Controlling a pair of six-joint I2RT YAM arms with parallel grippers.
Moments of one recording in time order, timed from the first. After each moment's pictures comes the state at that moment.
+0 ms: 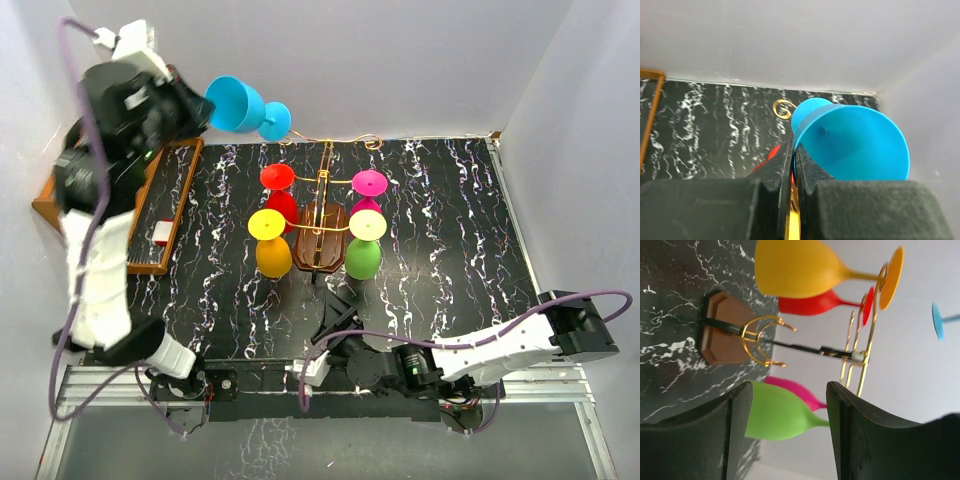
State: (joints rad) left arm -0.34 1.46 2.38 -1.09 -0.05 -0.42; right arm 1.71 1.12 0.52 0.27 0.92 -1.34
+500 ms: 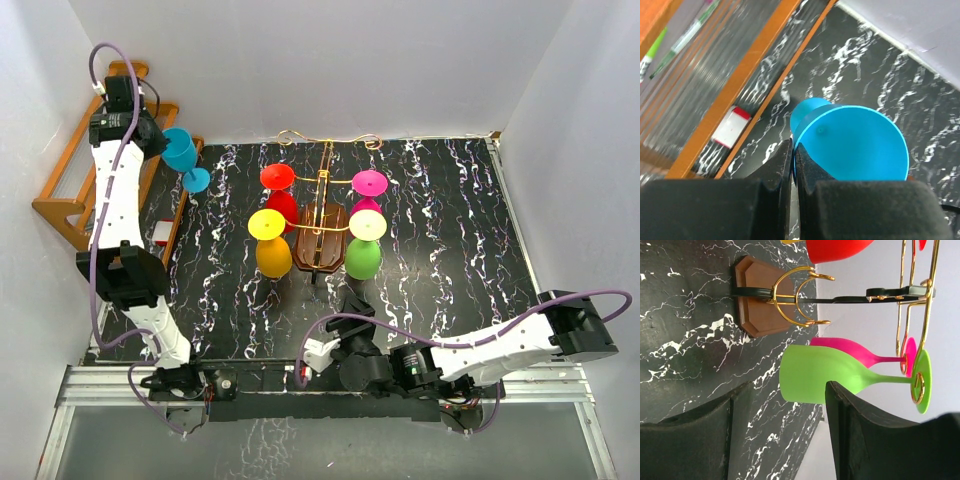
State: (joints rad) left arm 0.09 1.85 2.18 -1.04 -0.18 -0.39; right arm 1.71 1.14 0.55 0.02 1.09 -0.81
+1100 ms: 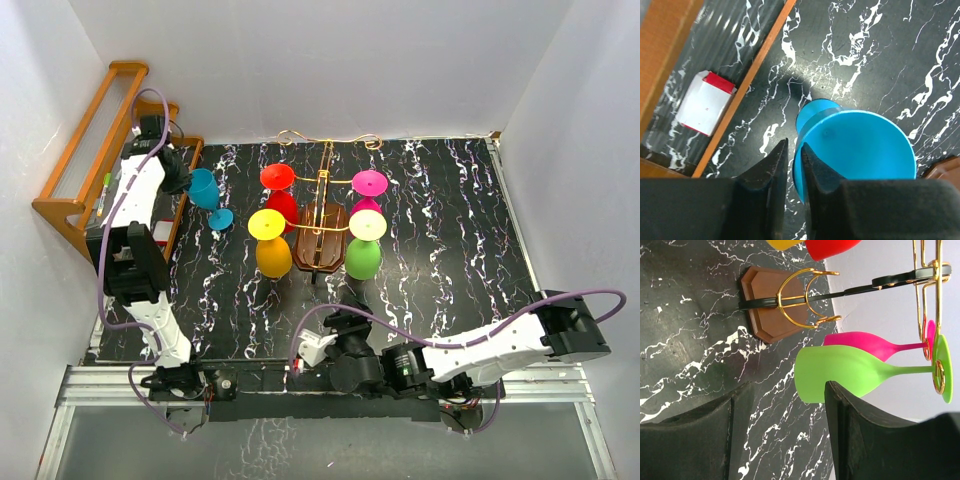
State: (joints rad) left arm 0.10 1.90 1.78 -0.88 -0.11 -0.38; right arm 1.71 1.20 0.60 -0.01 1.12 -0.58
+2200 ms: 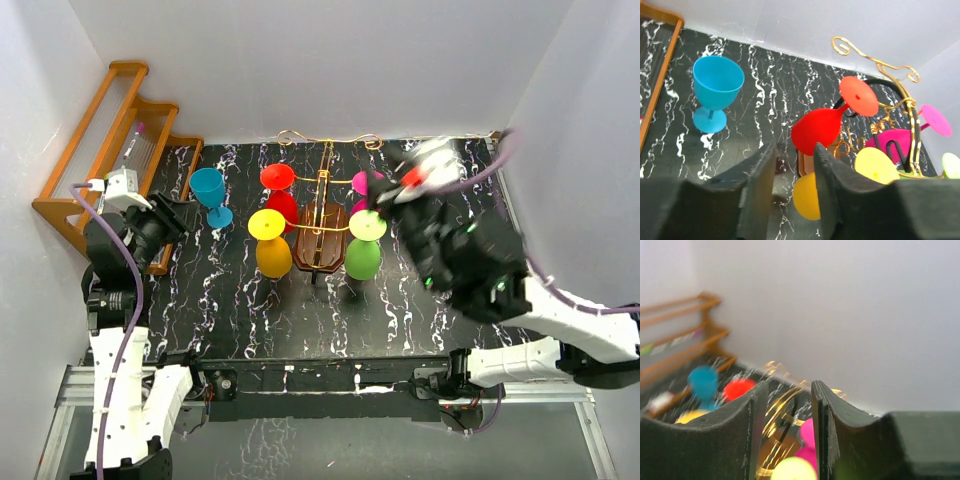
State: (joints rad) left arm 0.10 0.70 0.98 -0.41 0.32 -0.43; right arm 1.44 1.06 1.36 0.11 0.92 -0.56
